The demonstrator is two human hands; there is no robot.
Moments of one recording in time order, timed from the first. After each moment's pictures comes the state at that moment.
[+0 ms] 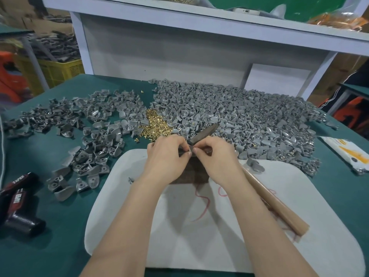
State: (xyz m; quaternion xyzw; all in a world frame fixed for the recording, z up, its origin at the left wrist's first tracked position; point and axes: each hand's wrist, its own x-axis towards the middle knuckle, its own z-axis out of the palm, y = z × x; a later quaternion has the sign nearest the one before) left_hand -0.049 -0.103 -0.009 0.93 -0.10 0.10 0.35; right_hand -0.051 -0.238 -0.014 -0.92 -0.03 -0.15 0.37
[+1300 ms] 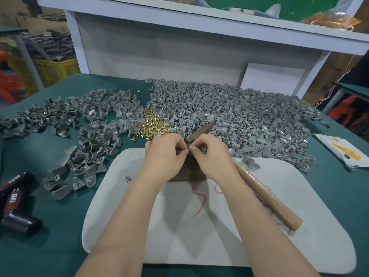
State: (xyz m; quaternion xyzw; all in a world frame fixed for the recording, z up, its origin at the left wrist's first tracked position) left_hand -0.051 -0.105 -0.008 0.93 -0.10 0.10 0.35; right_hand -0.051 -0.235 -0.013 -0.92 -0.04 -0.14 0.37
